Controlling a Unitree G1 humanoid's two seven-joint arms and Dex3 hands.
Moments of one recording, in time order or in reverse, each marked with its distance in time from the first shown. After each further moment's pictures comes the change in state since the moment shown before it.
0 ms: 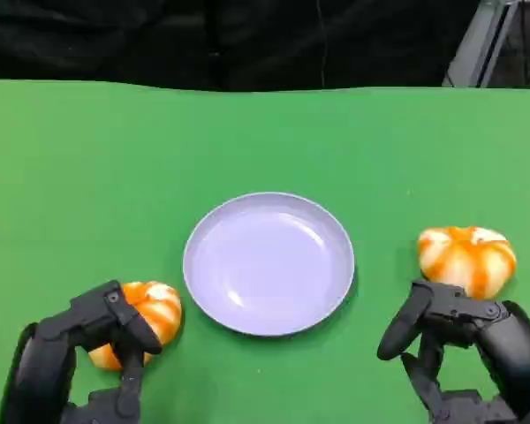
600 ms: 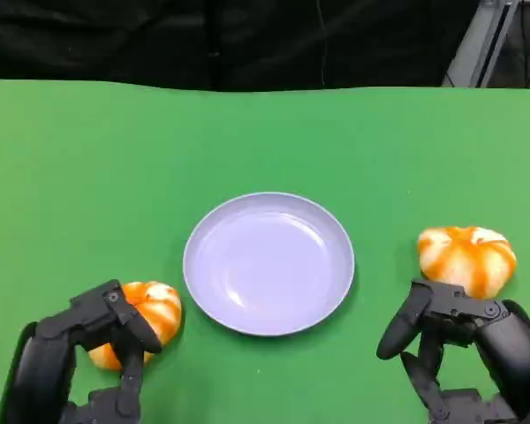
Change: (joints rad) left arm -0.002 0.000 0.000 0.001 0.001 -0.001 0.002; right arm -0.003 0.000 0.000 0.002 0.002 -0.005 0.000
